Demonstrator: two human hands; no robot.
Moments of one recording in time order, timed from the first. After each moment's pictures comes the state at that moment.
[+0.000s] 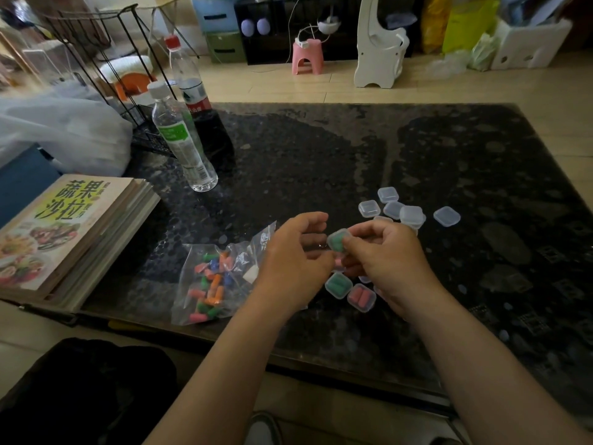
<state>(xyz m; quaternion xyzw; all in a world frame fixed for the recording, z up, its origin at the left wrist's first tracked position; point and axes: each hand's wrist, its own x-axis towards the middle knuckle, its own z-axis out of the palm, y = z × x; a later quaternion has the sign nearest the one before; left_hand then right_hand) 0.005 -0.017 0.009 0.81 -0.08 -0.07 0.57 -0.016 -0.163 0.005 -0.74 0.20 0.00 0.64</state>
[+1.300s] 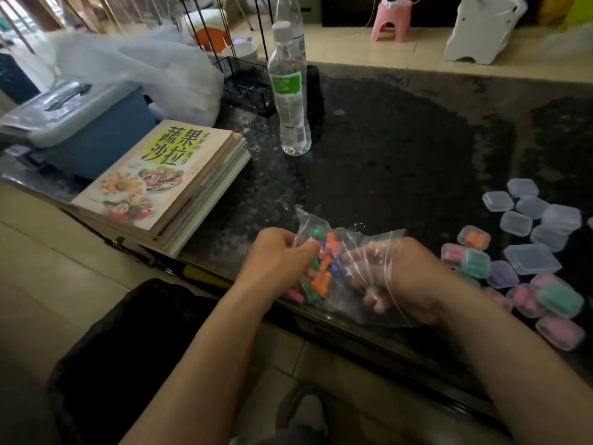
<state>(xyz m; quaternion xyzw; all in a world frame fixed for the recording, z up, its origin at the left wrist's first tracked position) 0.017 0.137 -0.007 0.84 0.18 -0.16 0.48 0.009 -0.051 -0.009 -0.75 0.11 0.29 0.59</state>
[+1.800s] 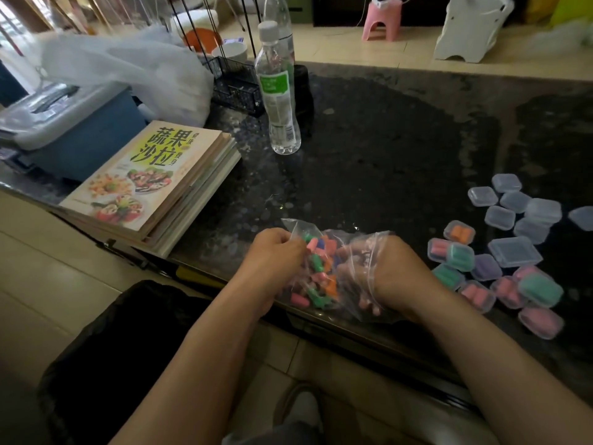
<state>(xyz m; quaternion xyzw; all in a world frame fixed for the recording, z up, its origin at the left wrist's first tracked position) 0.010 0.124 0.002 0.80 0.20 -0.18 0.54 0.002 -0.047 -0.008 -0.82 0.08 0.25 0.52</state>
